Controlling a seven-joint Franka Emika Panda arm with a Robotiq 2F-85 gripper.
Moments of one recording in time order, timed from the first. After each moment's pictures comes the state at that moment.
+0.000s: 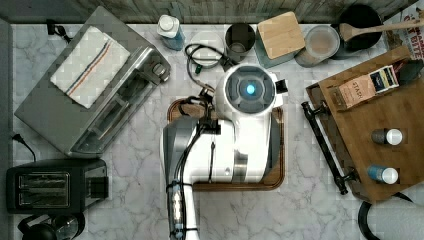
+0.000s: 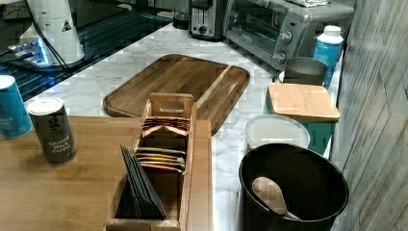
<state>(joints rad) -0.02 0.00 0.01 -2.02 0.06 0.47 -0.37</state>
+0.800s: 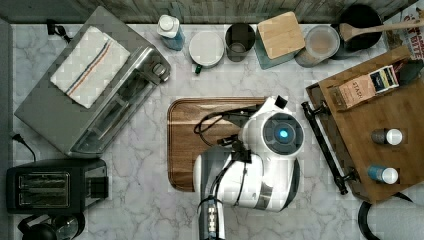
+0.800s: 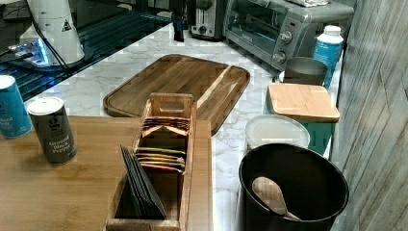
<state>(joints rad) -0.07 -0.09 -0.07 -2.32 0.10 0.61 -1.21</state>
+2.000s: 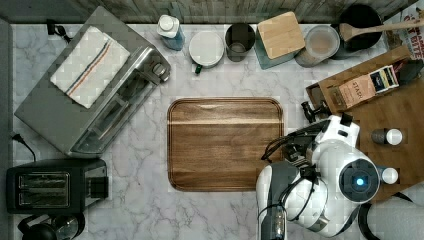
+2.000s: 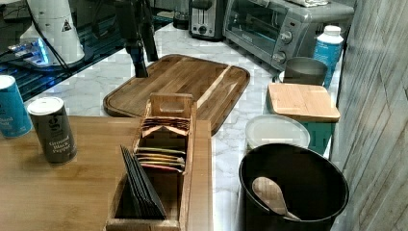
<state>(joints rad) -0.14 -0.08 -0.30 -2.41 0.02 0.95 -1.62</state>
